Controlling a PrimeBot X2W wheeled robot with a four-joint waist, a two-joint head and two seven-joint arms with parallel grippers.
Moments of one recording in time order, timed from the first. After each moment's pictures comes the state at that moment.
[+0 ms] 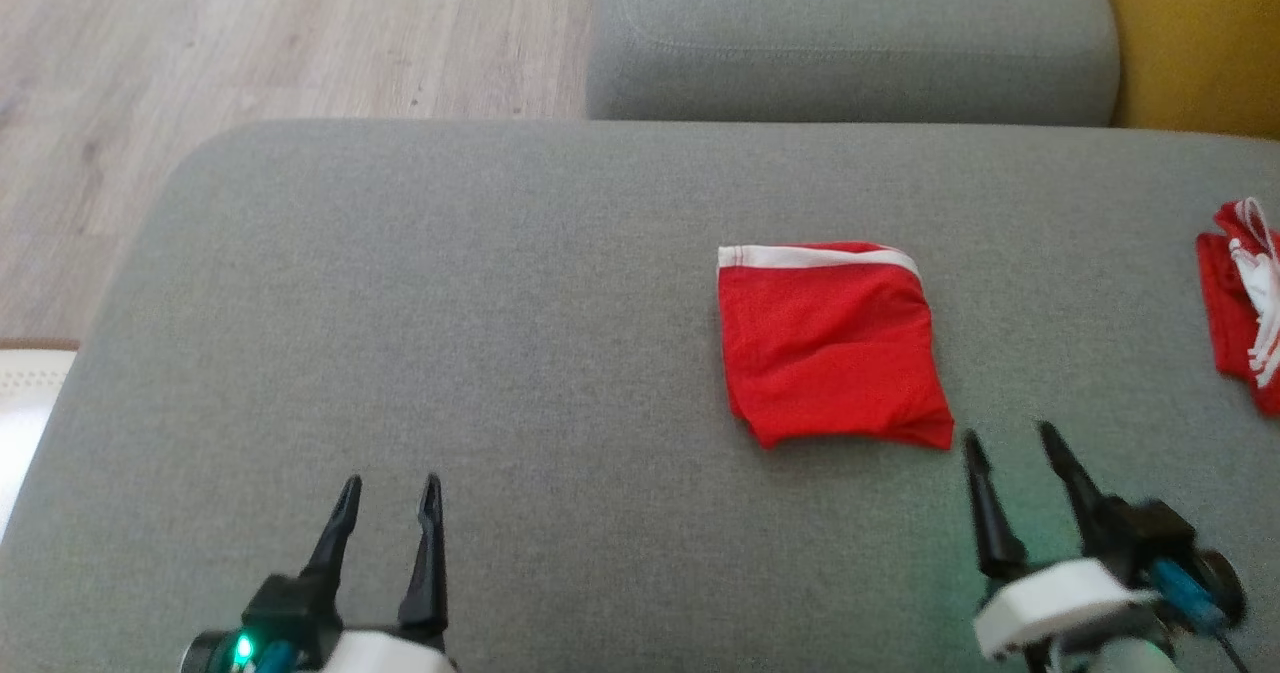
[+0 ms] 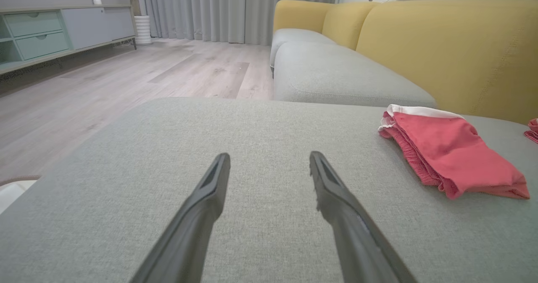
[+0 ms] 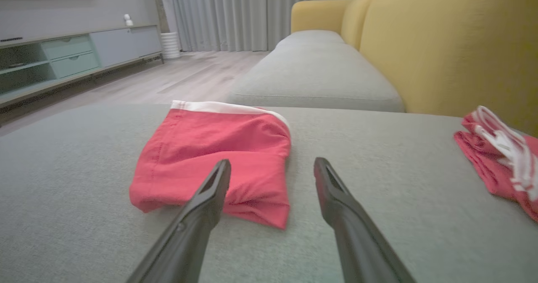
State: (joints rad) left arm 0.17 0.05 -0.21 0.10 -0.13 0.08 -0.26; right arm -0.02 -0.07 0.05 0.40 0.06 0.12 -0.25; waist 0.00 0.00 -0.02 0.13
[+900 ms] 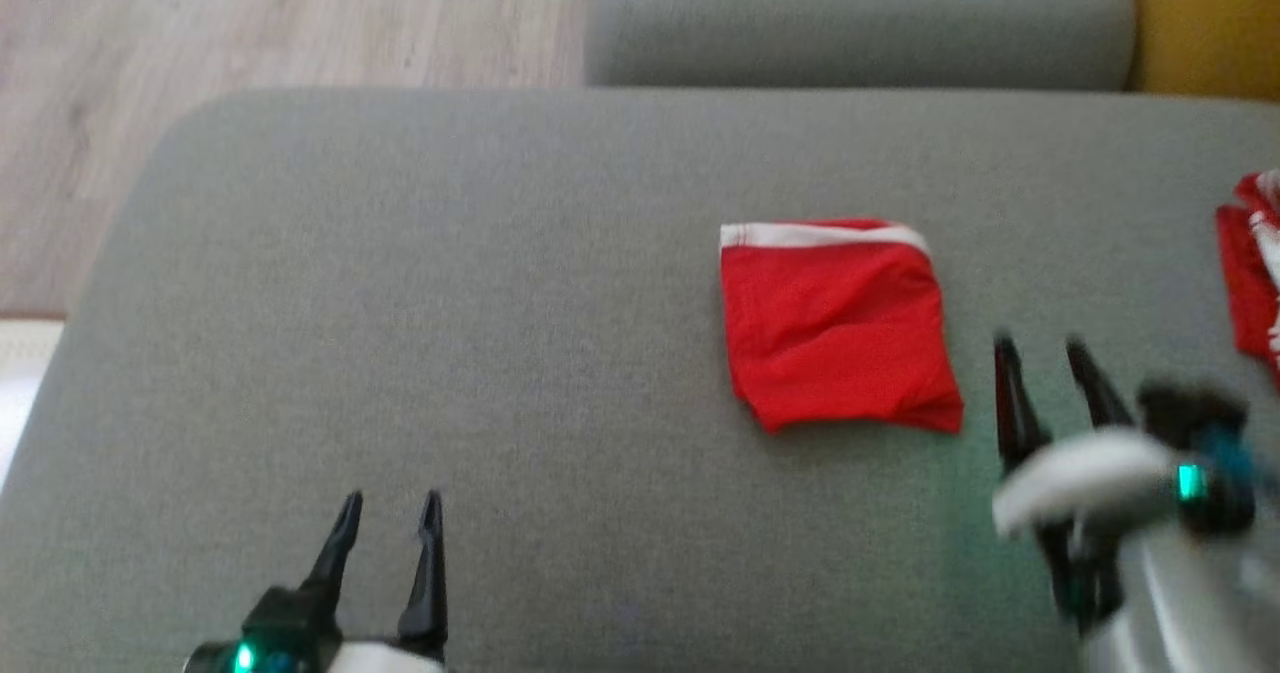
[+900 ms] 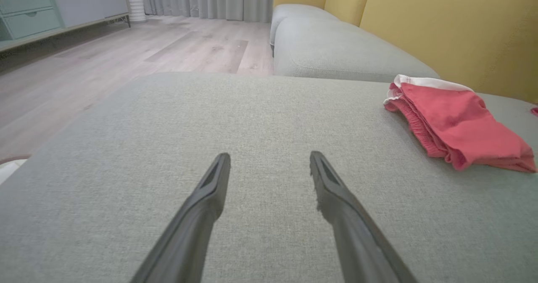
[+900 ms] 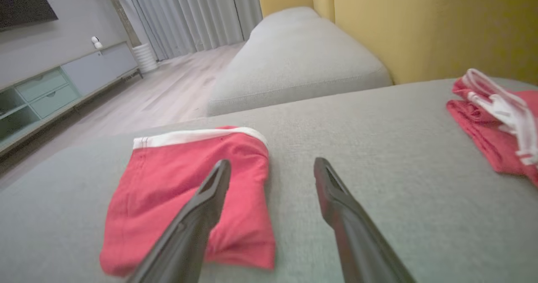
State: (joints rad) left arm 0.21 0.05 -0.19 0.10 -0.12 0.06 -0.26; right arm -0.13 -0.05 -0.06 0.37 0.22 0.12 -0.04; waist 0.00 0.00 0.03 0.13
